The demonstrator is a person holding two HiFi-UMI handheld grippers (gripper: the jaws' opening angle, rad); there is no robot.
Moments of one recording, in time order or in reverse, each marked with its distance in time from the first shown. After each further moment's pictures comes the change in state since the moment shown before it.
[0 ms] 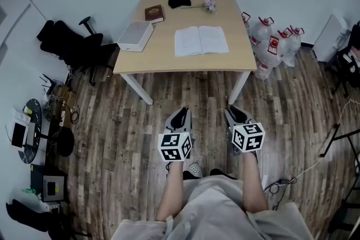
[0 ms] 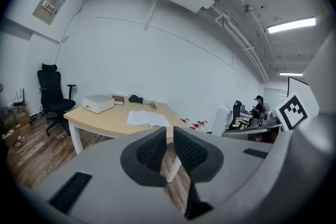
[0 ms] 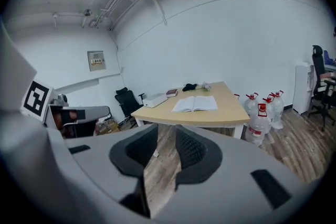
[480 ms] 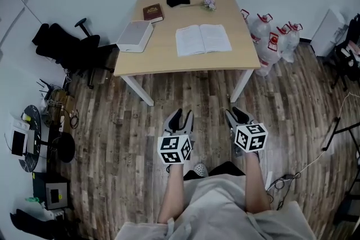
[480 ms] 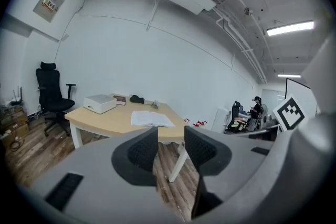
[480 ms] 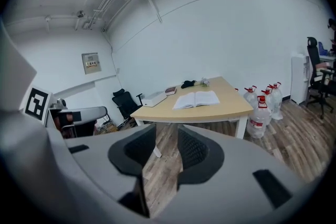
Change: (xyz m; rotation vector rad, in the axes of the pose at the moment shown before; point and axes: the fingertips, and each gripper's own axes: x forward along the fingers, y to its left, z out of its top) left arm -0.007 0.047 -0.002 -0.008 -0.002 -0.024; right arm 0.026 0.024 -0.015 0.063 0.024 -0.020
